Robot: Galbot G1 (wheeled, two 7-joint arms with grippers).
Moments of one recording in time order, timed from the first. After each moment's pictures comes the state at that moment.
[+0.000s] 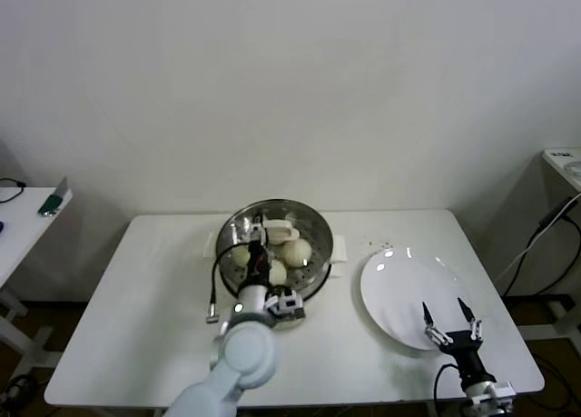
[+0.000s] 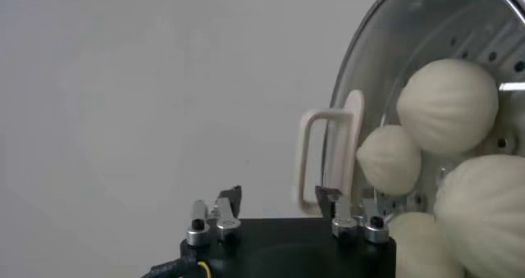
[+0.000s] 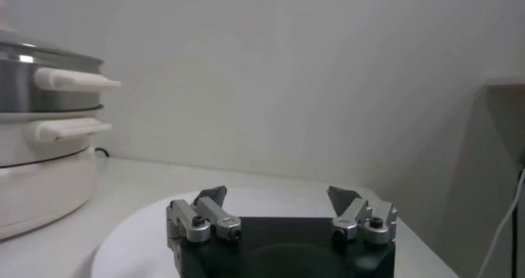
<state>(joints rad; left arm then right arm) 1.01 -1.30 0.09 -1.93 1.36 0.74 0.25 -1.51 1.20 0.63 1.60 0.30 0.34 -0.12</state>
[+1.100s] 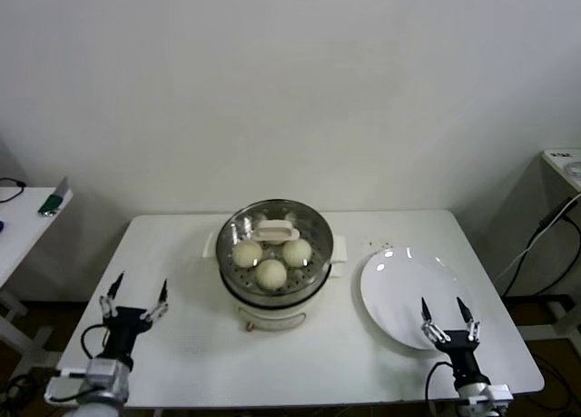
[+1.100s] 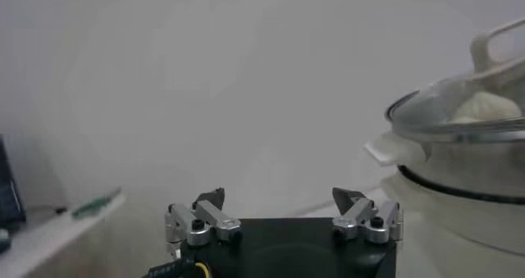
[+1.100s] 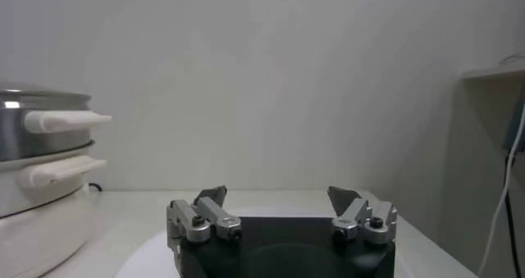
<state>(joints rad) 1.60 -1.20 -0.66 -1.95 -0.07 -0.05 -0.12 -1.52 1.21 0.59 1.63 0.39 0.37 -0.05</state>
